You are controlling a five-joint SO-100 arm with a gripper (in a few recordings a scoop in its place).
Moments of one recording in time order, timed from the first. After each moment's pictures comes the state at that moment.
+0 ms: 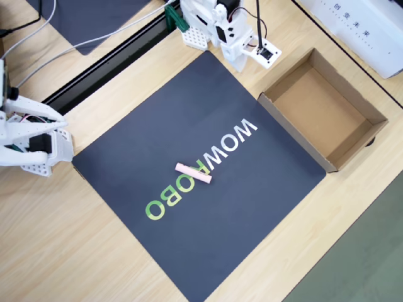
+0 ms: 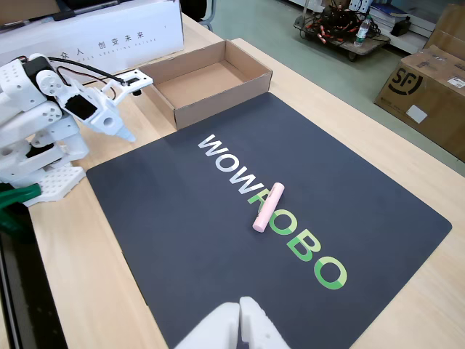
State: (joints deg) arm -1.3 187.2 178.8 74.4 -96.2
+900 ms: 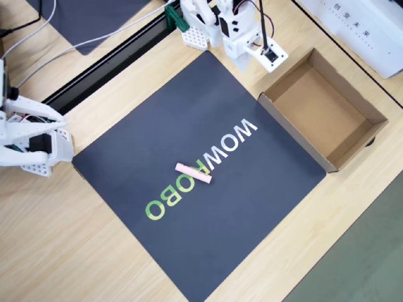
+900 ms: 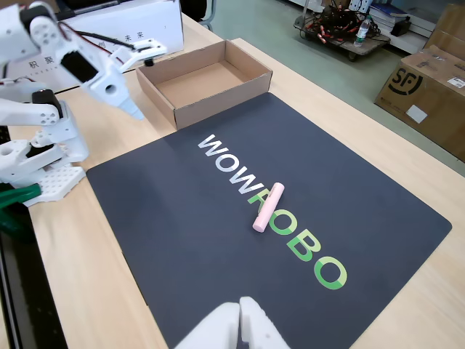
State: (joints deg) arm 9.1 152.1 144.8 73.5 -97.4
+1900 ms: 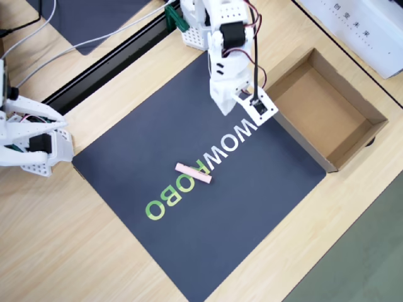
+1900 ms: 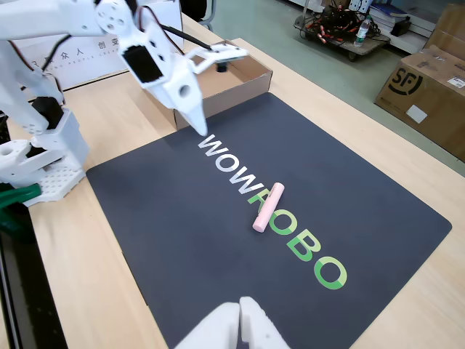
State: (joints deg) arm 35.5 100.1 99.1 68.6 -123.8
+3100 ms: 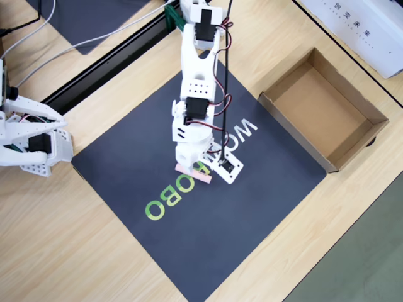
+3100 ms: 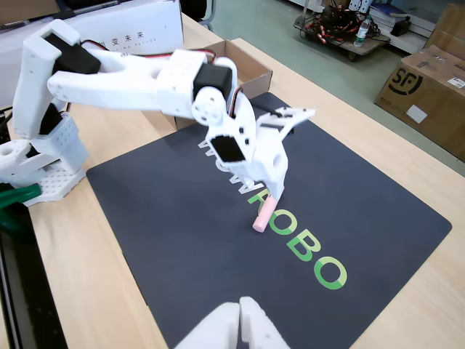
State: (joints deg) arm 49.6 51.6 50.5 63.8 -150.6
